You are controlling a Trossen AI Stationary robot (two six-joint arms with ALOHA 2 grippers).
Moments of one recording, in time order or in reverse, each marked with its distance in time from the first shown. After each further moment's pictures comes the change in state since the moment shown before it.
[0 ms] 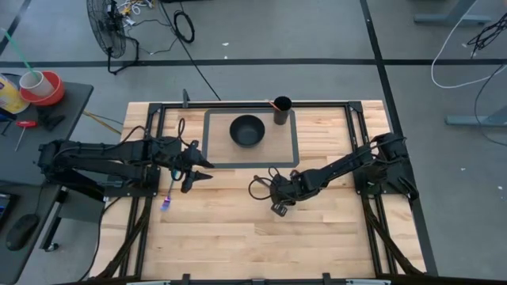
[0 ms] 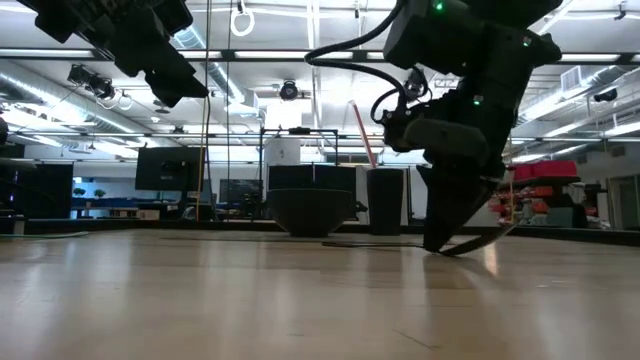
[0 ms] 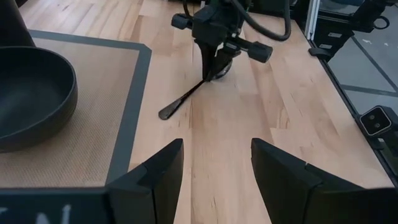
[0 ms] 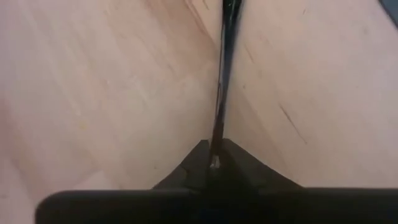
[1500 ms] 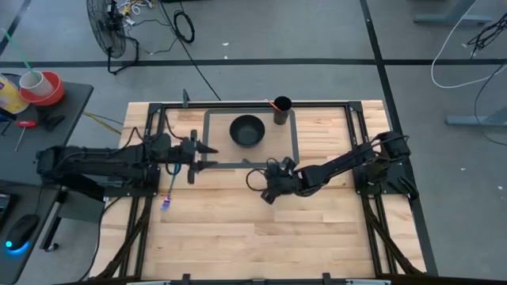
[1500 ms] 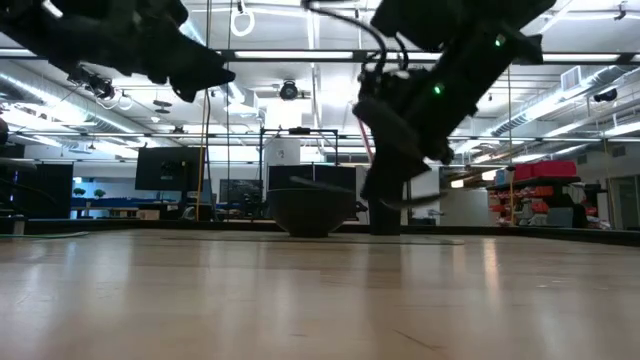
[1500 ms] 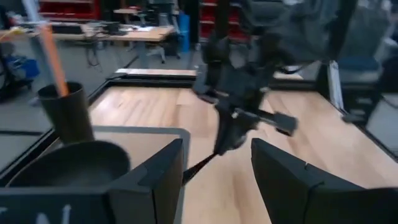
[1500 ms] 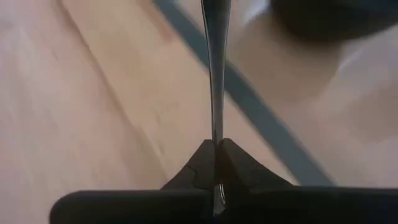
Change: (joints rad) left arm 0.104 -0.028 -0.206 0.544 -0.025 0.110; right arm -0.031 -0.036 -0.005 0.256 0.348 -0.165
